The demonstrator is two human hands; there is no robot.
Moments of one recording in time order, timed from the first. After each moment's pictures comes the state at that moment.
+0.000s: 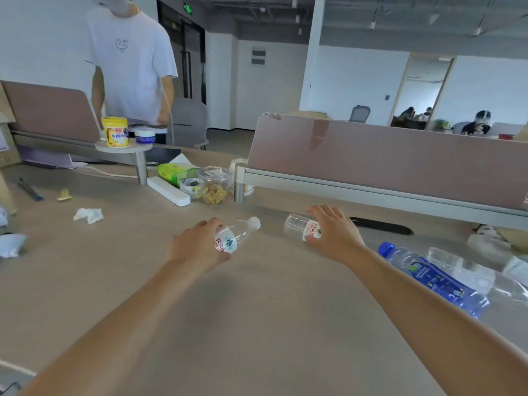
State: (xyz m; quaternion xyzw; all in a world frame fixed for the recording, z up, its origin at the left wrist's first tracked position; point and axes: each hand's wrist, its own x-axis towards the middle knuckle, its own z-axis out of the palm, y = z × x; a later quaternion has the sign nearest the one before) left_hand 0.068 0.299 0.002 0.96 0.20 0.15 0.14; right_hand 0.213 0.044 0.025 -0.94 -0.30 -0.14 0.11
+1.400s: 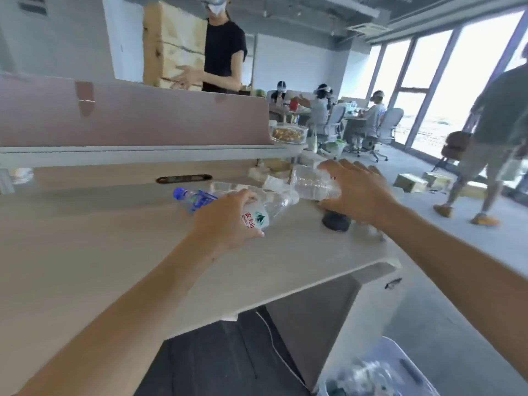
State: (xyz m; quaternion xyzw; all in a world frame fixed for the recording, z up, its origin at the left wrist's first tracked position) left_hand 0.021 -0.121 0.051 0.94 -0.21 0.12 0.25; right_hand -0.015 -0.378 0.117 -0.98 -0.01 -0.21 -0.06
